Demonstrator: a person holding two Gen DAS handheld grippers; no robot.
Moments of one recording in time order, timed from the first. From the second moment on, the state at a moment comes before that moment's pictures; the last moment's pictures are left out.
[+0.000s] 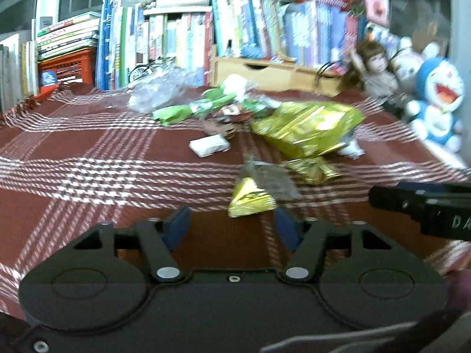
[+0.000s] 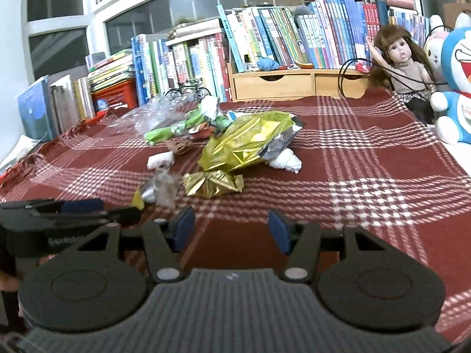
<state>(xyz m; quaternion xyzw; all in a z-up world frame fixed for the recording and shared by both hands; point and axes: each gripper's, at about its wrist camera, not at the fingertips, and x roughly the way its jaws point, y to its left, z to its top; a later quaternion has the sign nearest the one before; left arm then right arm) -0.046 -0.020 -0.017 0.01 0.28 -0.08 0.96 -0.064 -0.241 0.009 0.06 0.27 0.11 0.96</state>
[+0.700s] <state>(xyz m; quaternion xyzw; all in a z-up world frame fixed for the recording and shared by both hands) -0.012 -0.008 -0.027 -0.10 0.27 -0.11 0.95 0.012 -0.206 -0.003 0.08 0.30 0.11 0.94</state>
